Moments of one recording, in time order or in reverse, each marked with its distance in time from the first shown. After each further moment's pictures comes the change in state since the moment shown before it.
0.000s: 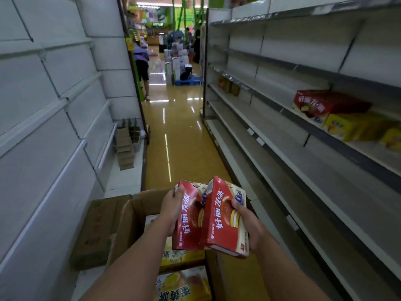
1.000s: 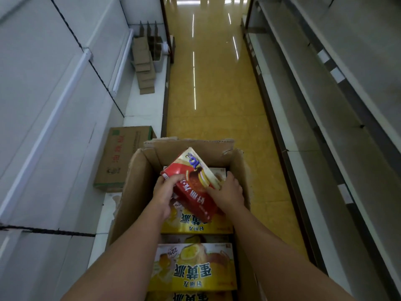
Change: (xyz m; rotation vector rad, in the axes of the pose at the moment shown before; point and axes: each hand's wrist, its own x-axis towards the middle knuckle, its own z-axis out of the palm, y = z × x) left_hand 0.156 -0.149 -0.070 -0.325 0.261 -0.386; right_hand 0.231 0.087 0.055 -1.241 0.245 0.056
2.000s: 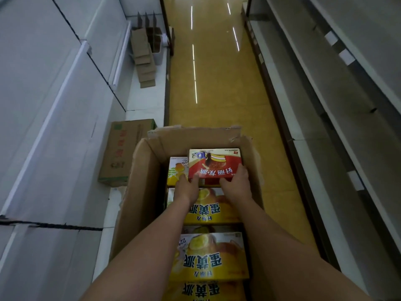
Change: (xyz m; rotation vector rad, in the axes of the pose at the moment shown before) left_hand 0.009 -0.036 0.020 0.702 0.055 0.097; right_hand 0.015 0.020 0.028 0.194 0.152 0.007
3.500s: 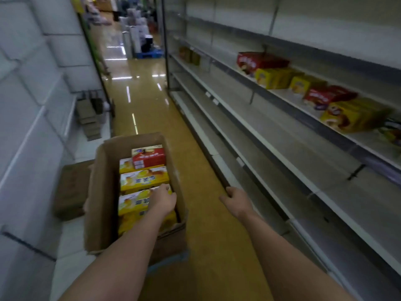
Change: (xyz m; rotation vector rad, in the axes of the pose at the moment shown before) left_hand -0.398 -0.092 0.020 0.381 -0.028 0.426; right_hand -0.420 0.193 -0.191 -0.018 0.167 -0.015
